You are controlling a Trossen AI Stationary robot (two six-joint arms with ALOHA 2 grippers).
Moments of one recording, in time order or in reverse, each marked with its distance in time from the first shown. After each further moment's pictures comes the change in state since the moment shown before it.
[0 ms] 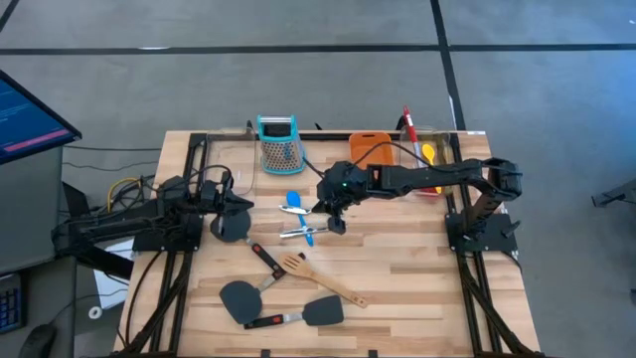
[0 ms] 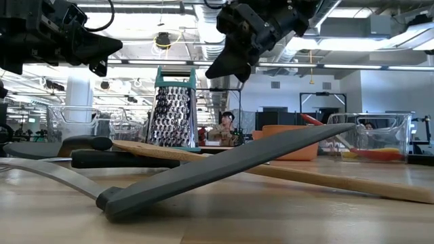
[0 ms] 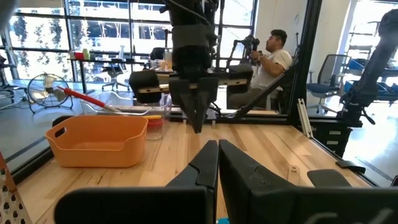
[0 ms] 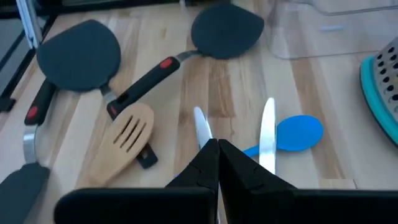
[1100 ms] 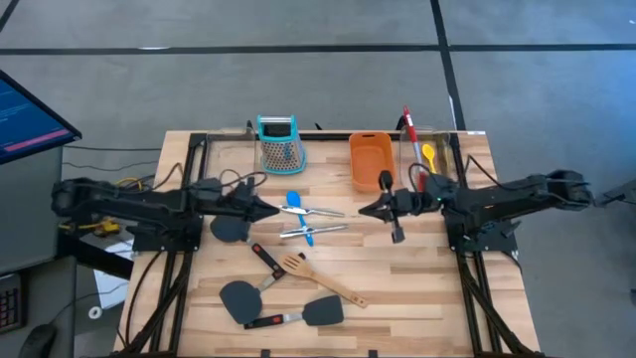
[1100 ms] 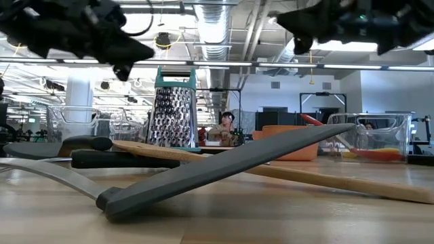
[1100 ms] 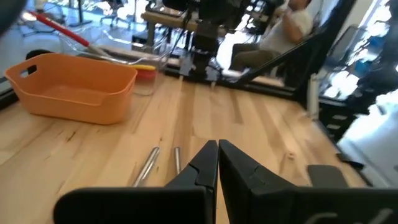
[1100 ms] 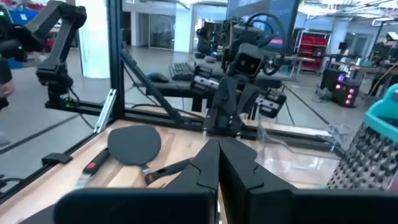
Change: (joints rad) left arm -0.242 0.587 0.240 0.108 -0.274 -0.109; right arm 0.053 -0.650 -0.841 0.898 -0.013 -0.097
